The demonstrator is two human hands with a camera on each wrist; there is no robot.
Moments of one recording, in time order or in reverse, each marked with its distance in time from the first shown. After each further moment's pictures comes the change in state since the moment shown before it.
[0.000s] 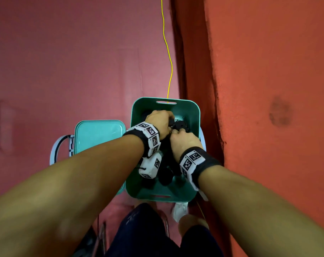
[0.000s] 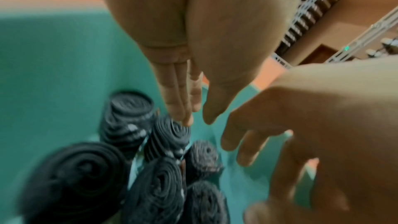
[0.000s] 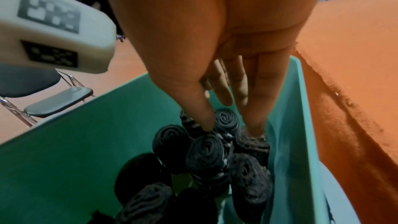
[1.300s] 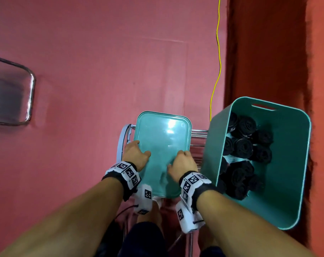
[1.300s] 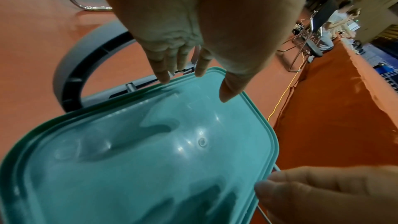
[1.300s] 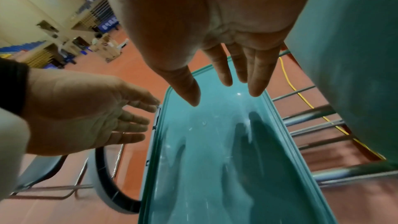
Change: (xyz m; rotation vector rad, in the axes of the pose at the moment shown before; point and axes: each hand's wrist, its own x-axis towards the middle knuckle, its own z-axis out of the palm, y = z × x) left_hand -0.131 -0.329 0.028 -0.484 0.098 -0.619; right_hand 0.060 -0.256 0.112 0.416 -0.104 0.160
